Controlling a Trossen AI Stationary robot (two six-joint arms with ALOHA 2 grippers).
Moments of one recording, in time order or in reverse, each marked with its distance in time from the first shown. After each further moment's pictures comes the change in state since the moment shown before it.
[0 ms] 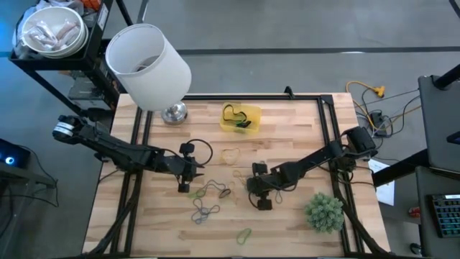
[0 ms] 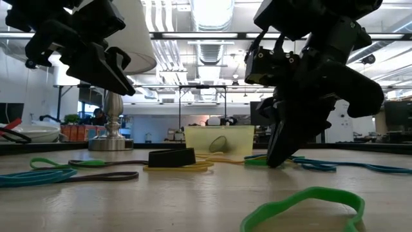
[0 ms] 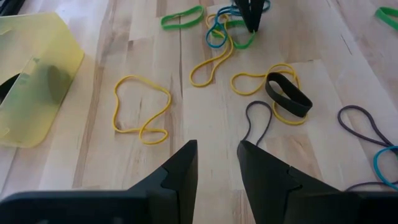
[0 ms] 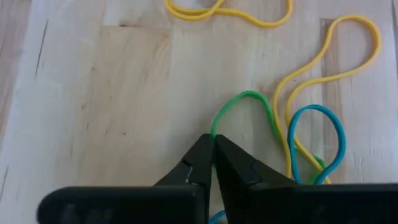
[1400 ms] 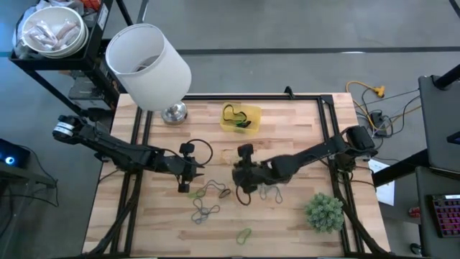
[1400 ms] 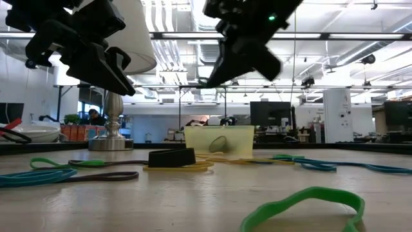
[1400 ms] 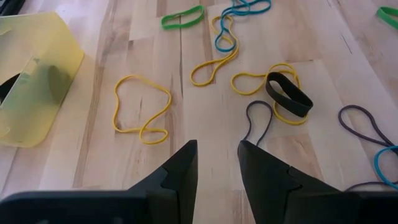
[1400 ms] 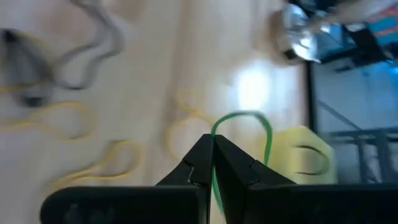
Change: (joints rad) left arm 0.001 0.000 0.000 0.000 0.000 0.001; right arm -0.054 -0.004 0.354 -0.219 0.533 -0.500
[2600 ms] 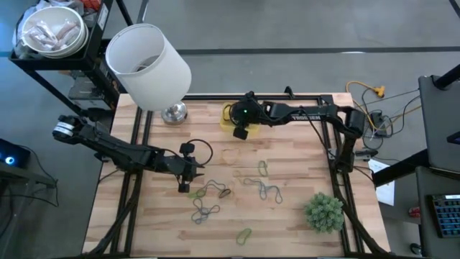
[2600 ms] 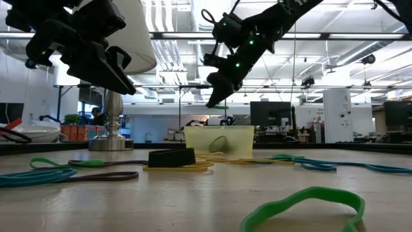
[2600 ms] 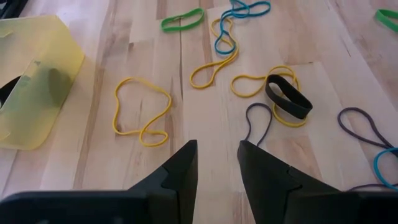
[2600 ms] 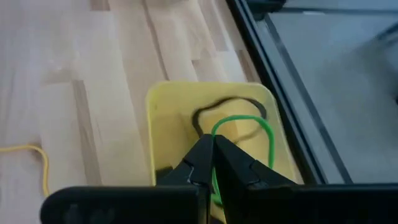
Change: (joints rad) left arm 0.000 0.000 0.000 0.009 0.000 0.003; right arm -0.571 0.031 0.032 0.142 -0.405 0.072
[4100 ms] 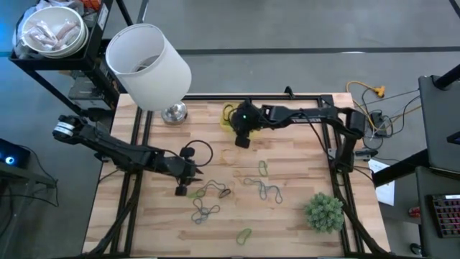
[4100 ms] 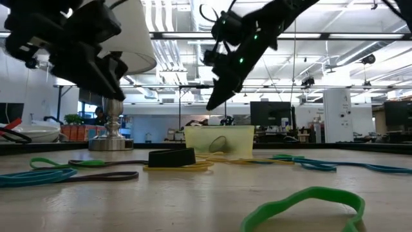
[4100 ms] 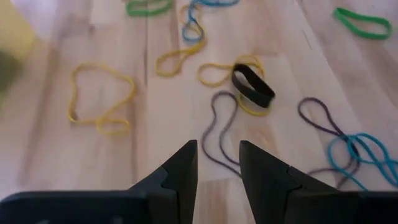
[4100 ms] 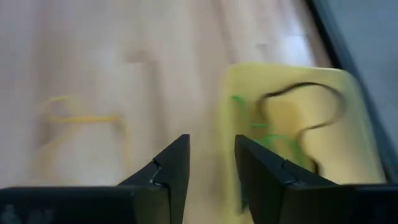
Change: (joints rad) left arm -0.002 0.000 -0.030 -0.002 0.128 -0.078; right arm 0.057 -0.025 0.000 -0.121 -0.165 0.055
